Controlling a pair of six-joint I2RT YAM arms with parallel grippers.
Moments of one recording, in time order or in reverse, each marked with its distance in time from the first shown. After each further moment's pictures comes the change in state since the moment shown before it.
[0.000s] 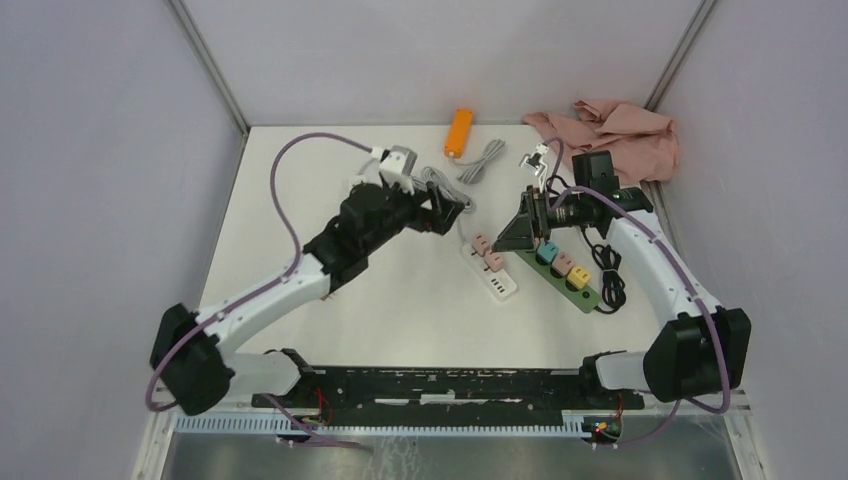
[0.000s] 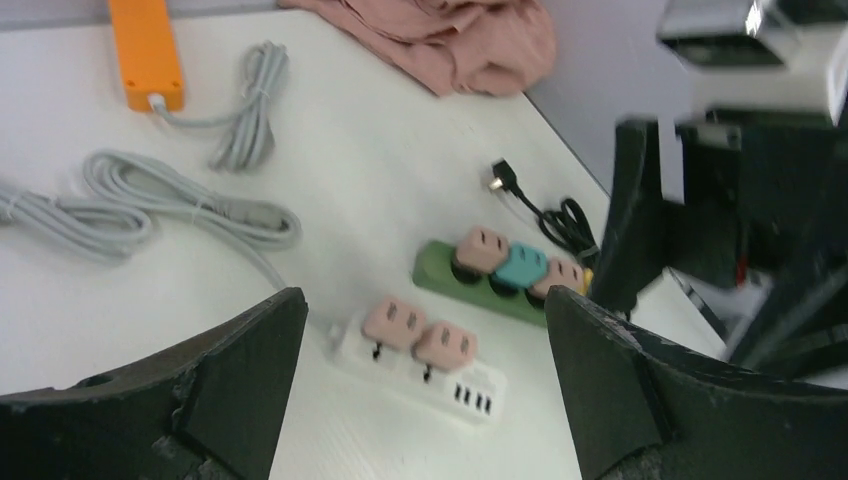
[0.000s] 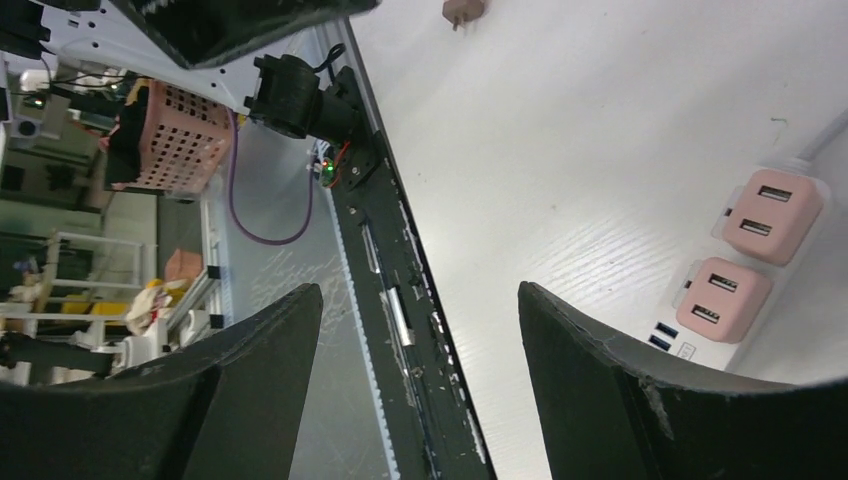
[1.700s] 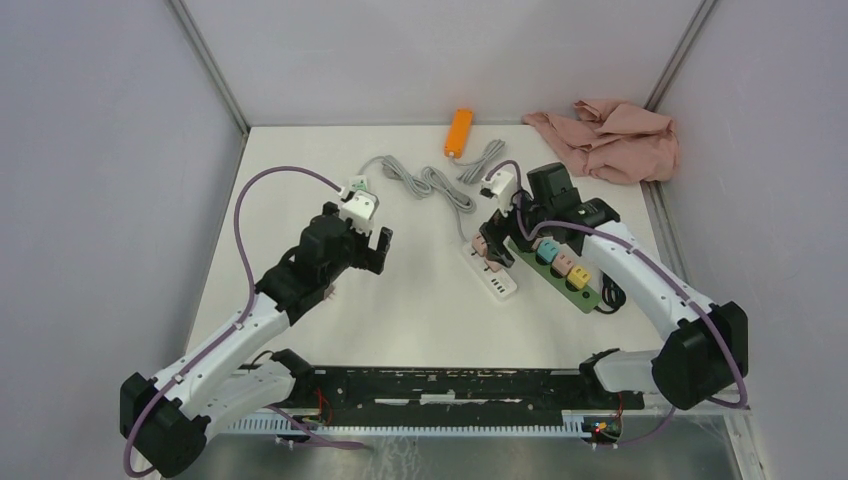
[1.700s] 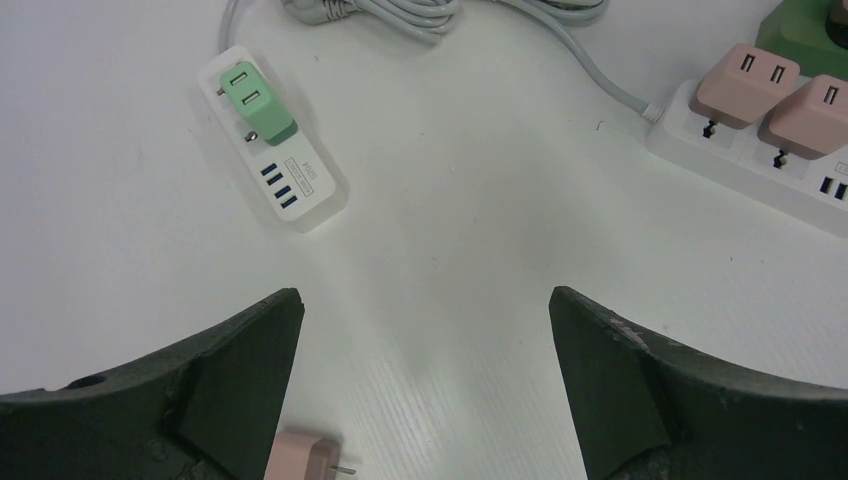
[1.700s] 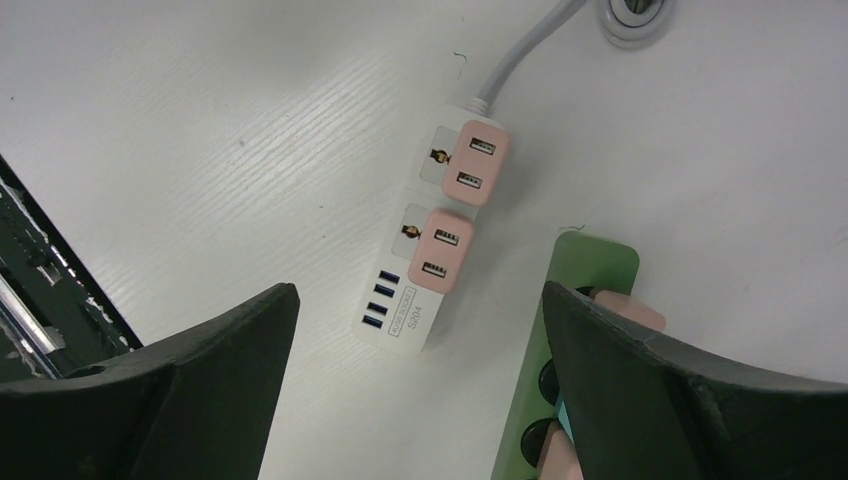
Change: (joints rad) left arm 0.143 -0.436 -0.325 -0.413 -0.137 0.418; right arm 0.252 -0.045 -0.041 0.074 0.787 -0.301
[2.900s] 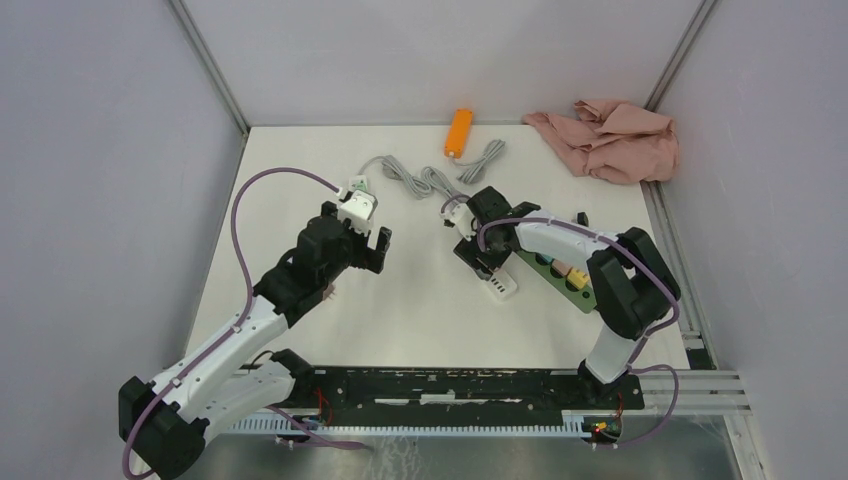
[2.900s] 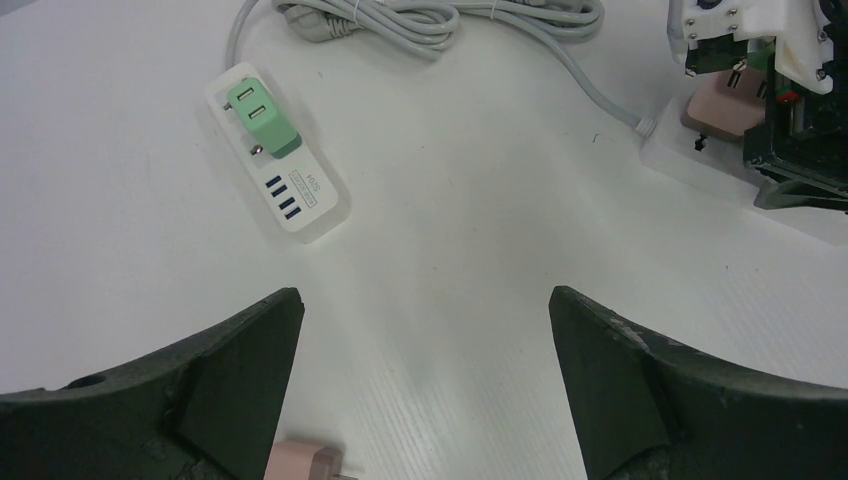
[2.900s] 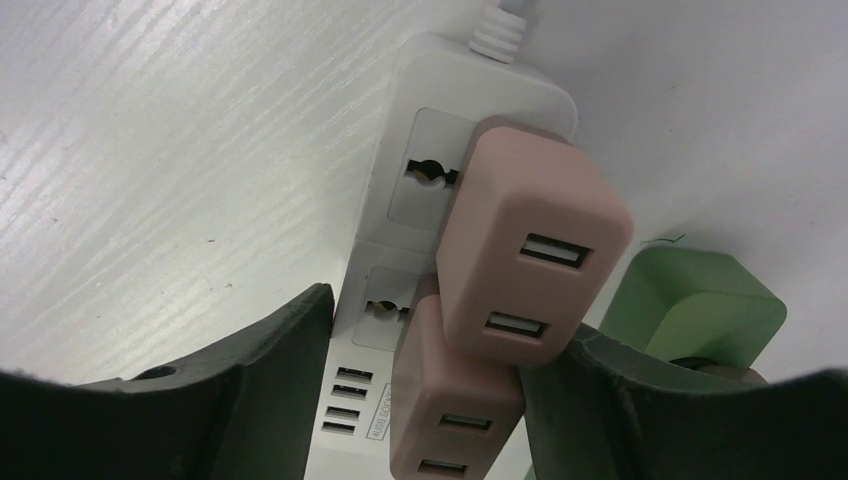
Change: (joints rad) left arm 0.000 -0.019 -0.009 0.022 0.003 0.008; right arm 0.194 0.418 0.013 0.074 0.352 0.082
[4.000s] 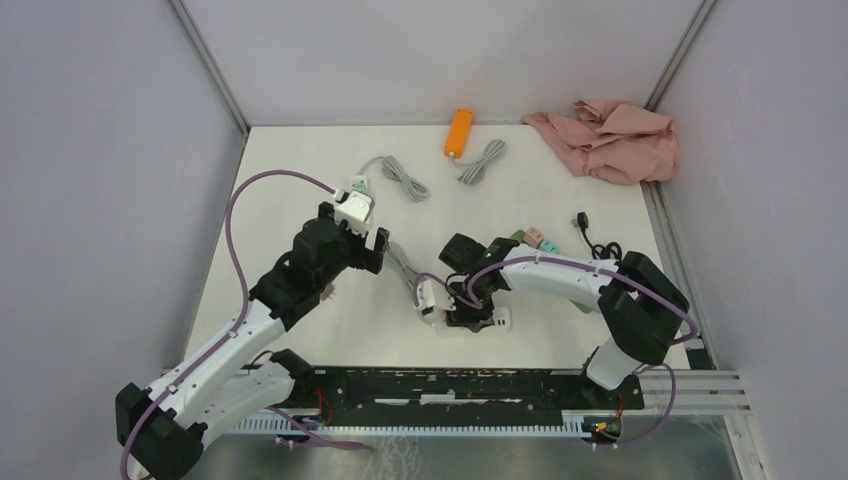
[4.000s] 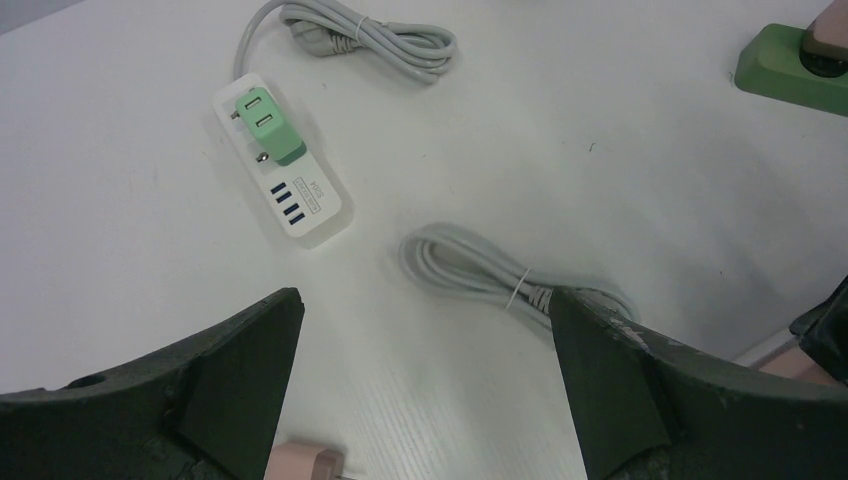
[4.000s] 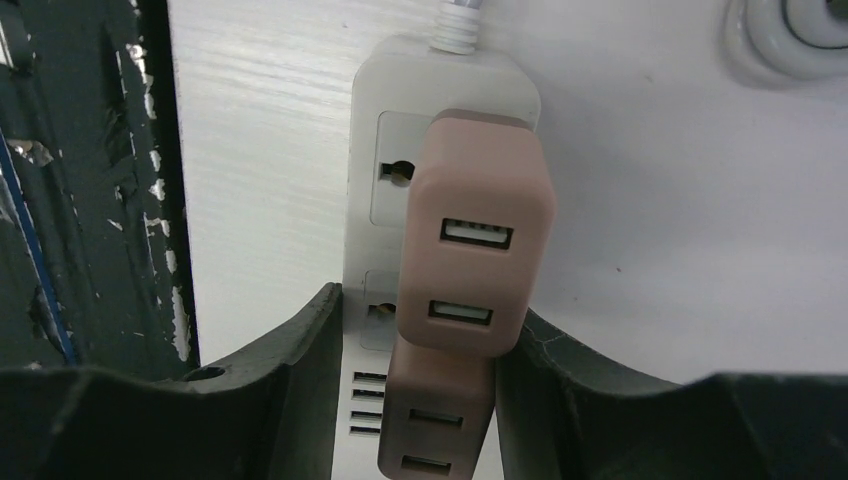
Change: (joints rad) left arm 0.000 -0.033 -0.007 0.003 0.000 0.001; right arm 0.282 -0.105 -0.084 -0.179 -0.269 -0.471
